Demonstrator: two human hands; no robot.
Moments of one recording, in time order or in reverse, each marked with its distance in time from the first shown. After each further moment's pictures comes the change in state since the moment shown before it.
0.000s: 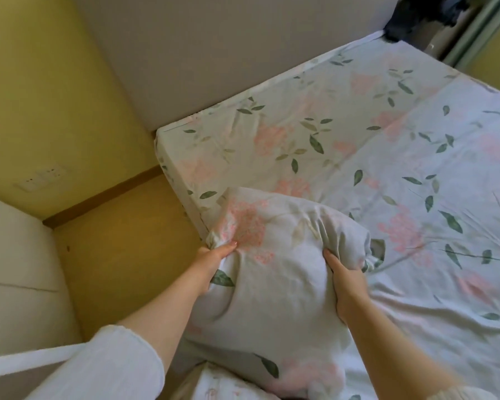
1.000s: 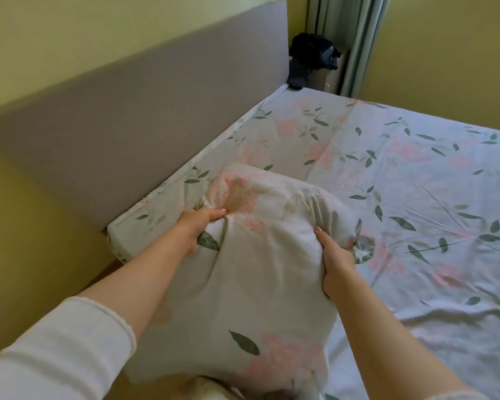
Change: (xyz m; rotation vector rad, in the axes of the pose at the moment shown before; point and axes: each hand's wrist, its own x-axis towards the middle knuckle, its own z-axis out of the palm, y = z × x) left_hand 0.020 0.211 0.072 0.274 -0.177 0.343; right_hand 0.023 -0.117 0.012 0.479 0.110 0.055
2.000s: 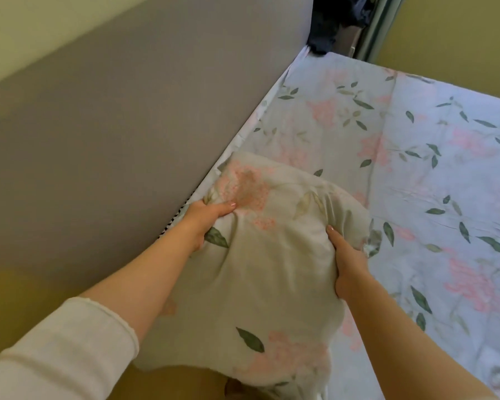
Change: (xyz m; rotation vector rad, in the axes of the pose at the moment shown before) left_hand 0.331 0.085 -0.159 0.011 -0.248 -0.088; right_hand 0.094 0.012 0.332 -0.030 0.209 0.064
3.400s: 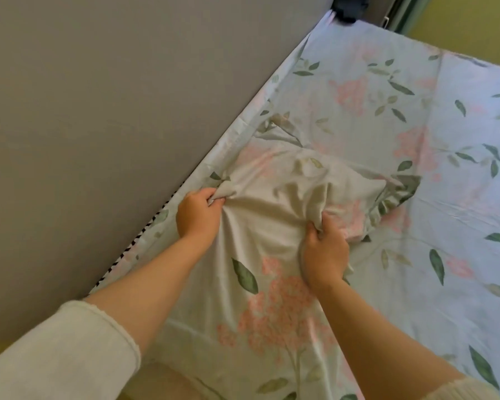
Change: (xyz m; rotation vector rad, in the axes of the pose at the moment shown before) left_hand 0.176 -0.044 0.036 0.528 0.434 0.458; right_hand 0.138 0.027 0.120 -0.678 0.101 -0.752
